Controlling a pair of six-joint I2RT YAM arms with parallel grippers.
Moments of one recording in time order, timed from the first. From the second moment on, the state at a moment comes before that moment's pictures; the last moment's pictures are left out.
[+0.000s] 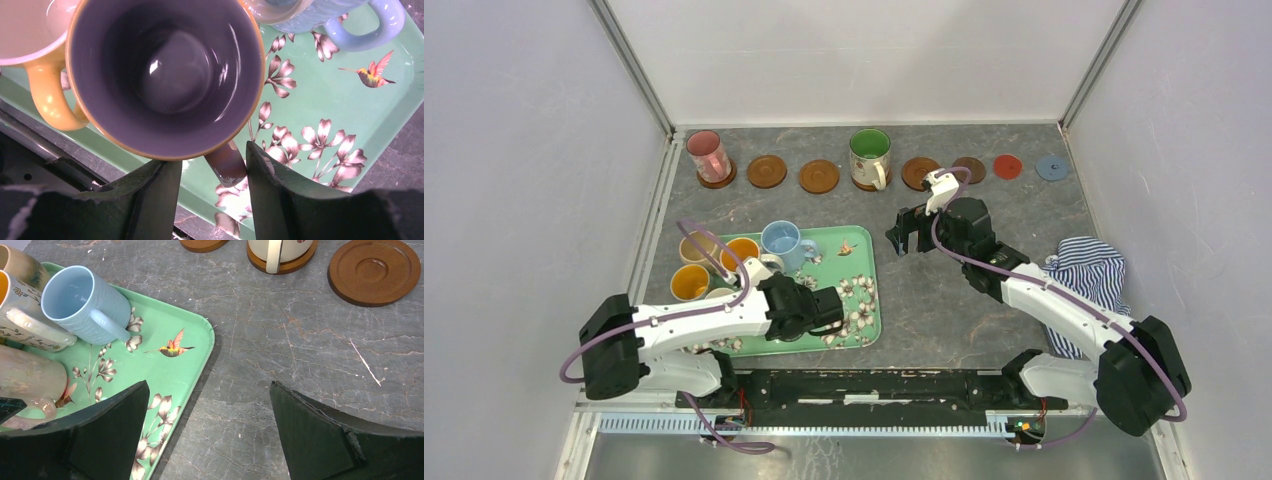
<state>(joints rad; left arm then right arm) -1.17 1.25 0.85 -1.25 -0.72 -2.04 0.59 1.18 0.72 0.09 -0.04 0.22</state>
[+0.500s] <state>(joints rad) -1.17 1.37 0.88 -1.23 -0.75 -2.03 0.59 1.19 0.72 0.09 -0.04 0.22</state>
